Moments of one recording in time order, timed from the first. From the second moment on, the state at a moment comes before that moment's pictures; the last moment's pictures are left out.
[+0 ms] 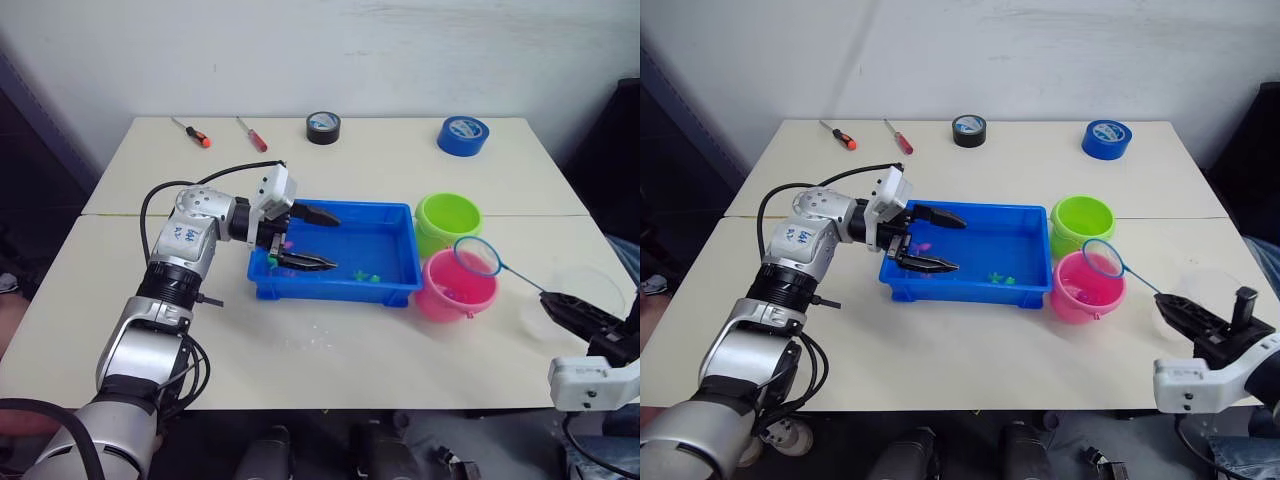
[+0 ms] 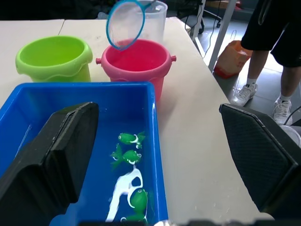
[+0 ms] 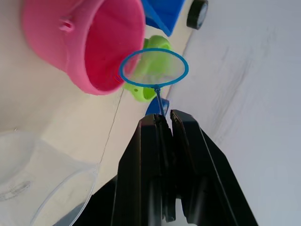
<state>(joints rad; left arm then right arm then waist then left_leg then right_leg) -0.97 0.44 -0.16 0.57 -0.27 0.16 -1.41 0.49 -0.86 -0.78 -0.57 -0.35 -0.46 0.69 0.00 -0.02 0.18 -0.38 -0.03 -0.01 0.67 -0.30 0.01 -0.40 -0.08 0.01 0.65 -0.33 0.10</state>
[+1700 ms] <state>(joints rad) -0.48 0.87 0.05 0.06 -0.31 0.41 -1.17 -0.65 -0.63 0.35 -0.01 0.02 0.27 0.97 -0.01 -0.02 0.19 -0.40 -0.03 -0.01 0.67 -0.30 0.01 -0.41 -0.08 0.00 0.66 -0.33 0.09</state>
